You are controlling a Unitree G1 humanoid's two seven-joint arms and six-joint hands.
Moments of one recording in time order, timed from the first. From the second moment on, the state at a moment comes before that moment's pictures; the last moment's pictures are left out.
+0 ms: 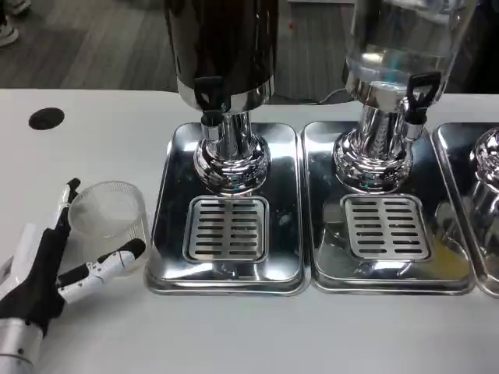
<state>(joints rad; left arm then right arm) -0.12 0.45 -0.01 0.74 0.36 -0.50 0.22 0.59 -0.24 -0.19 -0.19 -0.56 -0.53 -0.43</state>
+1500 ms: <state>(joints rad) -0.11 0.45 0.02 0.78 0.32 -0.56 0.27 0.59 -0.23 -0.19 -0.19 -0.56 -0.54 -0.43</state>
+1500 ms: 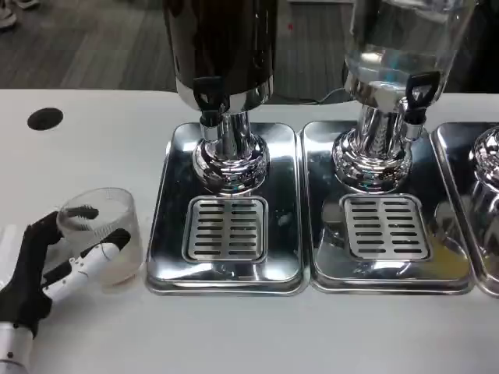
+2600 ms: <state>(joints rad) -0.16 0.42 -0.03 0.61 0.41 -0.43 0.27 0.61 -0.23 -0.20 -0.19 -0.56 -0.54 -0.43</state>
